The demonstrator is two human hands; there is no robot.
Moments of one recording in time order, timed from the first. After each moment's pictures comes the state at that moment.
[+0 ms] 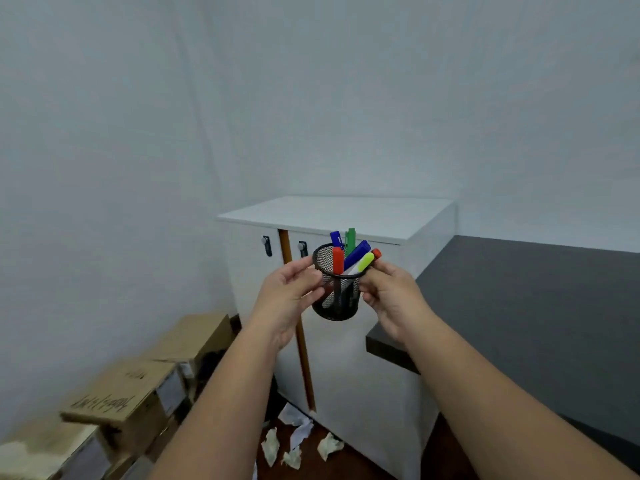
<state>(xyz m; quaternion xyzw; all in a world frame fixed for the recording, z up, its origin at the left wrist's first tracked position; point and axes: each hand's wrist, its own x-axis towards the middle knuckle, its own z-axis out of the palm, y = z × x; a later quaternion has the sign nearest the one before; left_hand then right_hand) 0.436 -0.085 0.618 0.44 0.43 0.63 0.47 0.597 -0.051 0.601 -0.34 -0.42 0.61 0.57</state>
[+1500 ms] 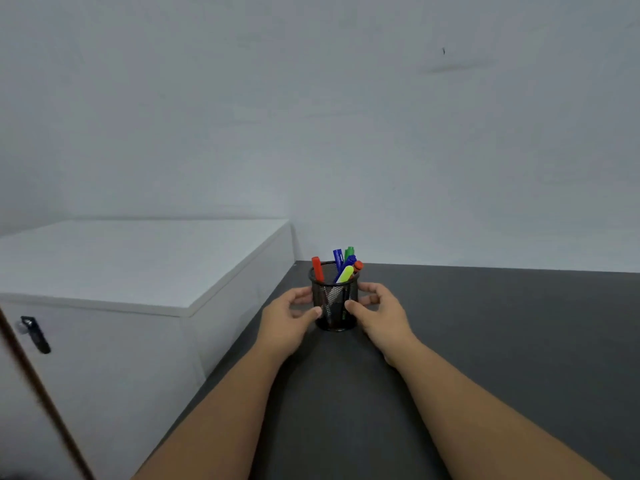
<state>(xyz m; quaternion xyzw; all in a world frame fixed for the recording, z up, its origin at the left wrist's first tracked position) 0.729 0.190 0.522 0.70 0.45 0.43 0.34 0.896 0.130 0.524 -0.61 -0.44 0.29 0.59</state>
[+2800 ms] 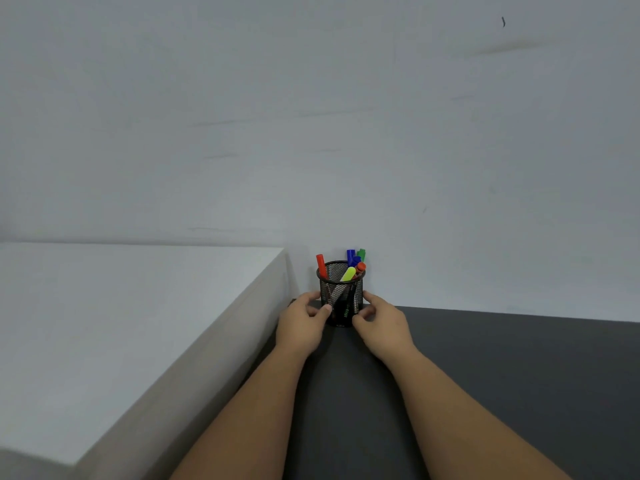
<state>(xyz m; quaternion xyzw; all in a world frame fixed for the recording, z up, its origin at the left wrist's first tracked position) 0.805 0.372 0.508 0.69 0.50 0.42 0.32 0.940 0.292 0.524 -0.69 -0.53 0.17 0.47</state>
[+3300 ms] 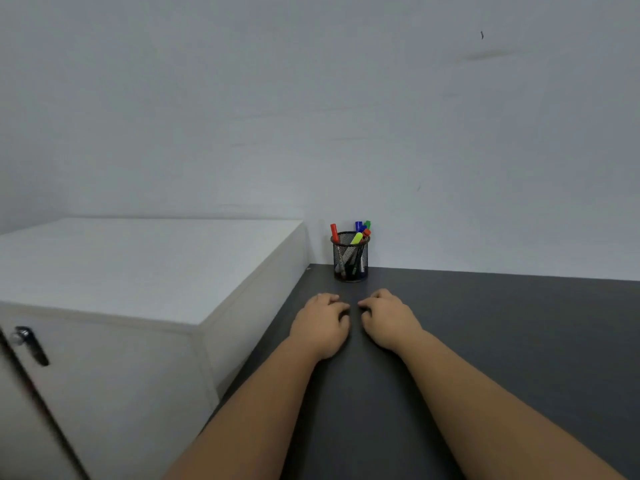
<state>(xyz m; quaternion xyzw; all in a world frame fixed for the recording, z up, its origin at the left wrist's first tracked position) 0.757 0.256 0.508 0.87 0.46 0.16 0.06 0.902 0.201 0.522 -0.75 -0.63 0.08 0.19</state>
